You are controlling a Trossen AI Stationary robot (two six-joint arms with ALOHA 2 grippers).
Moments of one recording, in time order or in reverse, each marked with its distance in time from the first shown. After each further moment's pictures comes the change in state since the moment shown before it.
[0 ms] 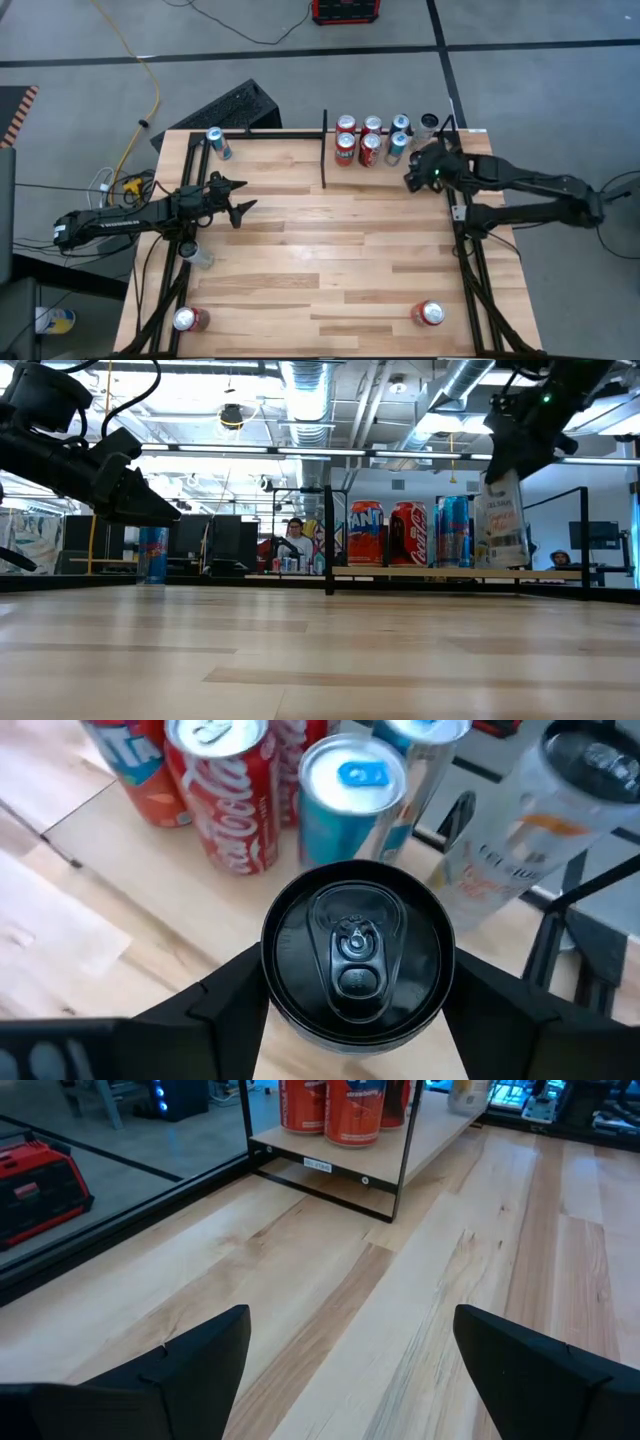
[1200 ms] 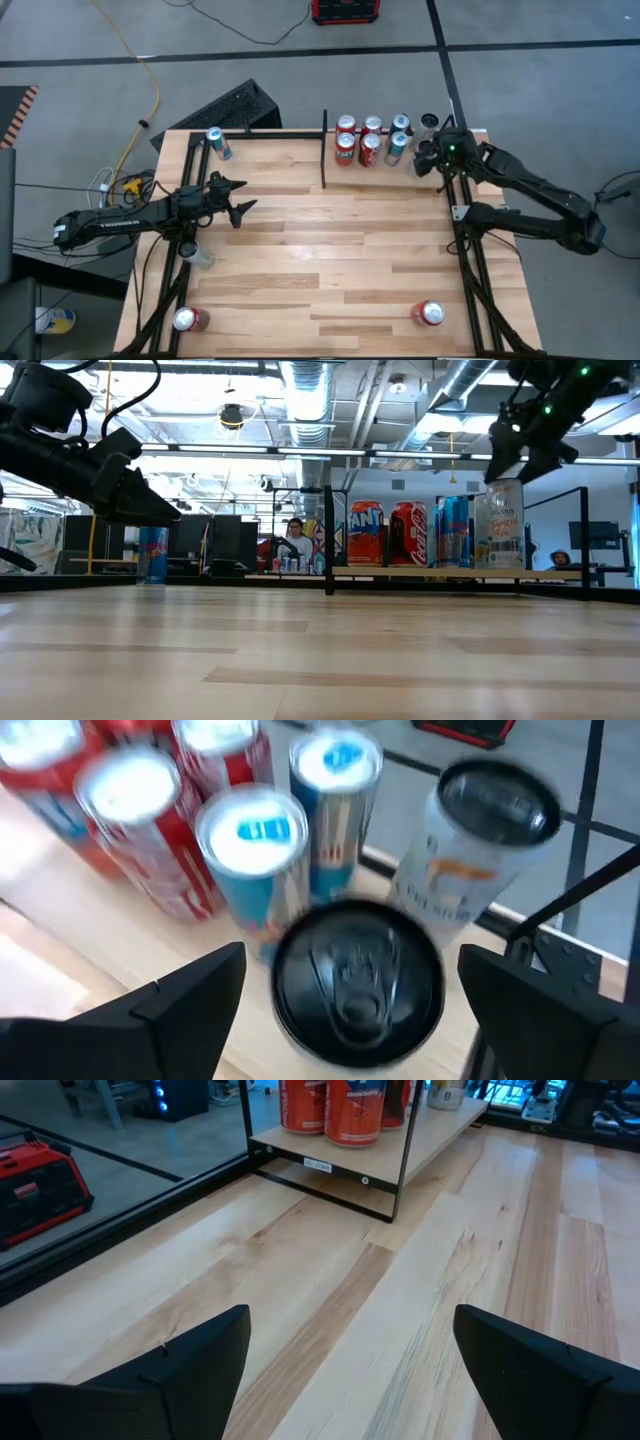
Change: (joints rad) left arm 0.000 0.000 0.000 0.000 0.000 0.000; right arm -0.339 -0.077 -0.042 0.147 -0.218 -0.209
